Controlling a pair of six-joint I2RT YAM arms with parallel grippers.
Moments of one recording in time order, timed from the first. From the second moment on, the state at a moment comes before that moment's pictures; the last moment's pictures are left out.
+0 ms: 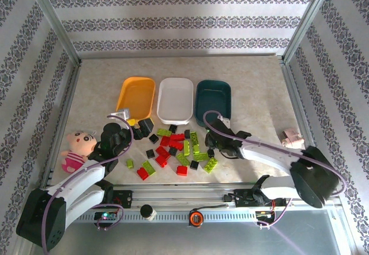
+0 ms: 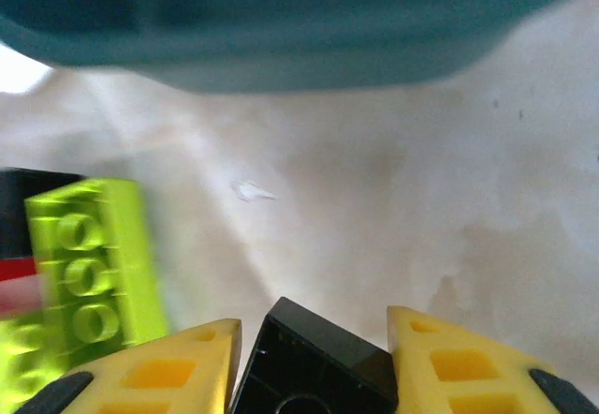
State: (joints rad) left arm -0.33 0.91 0.24 0.37 0.11 -0.58; right arm 0.74 1.26 0.61 -0.37 0.20 0.84
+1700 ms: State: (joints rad) left arm -0.48 0.72 0.37 -0.84 -0.05 -0.93; right arm 0.47 1.25 0.70 -0.21 0.02 0.55
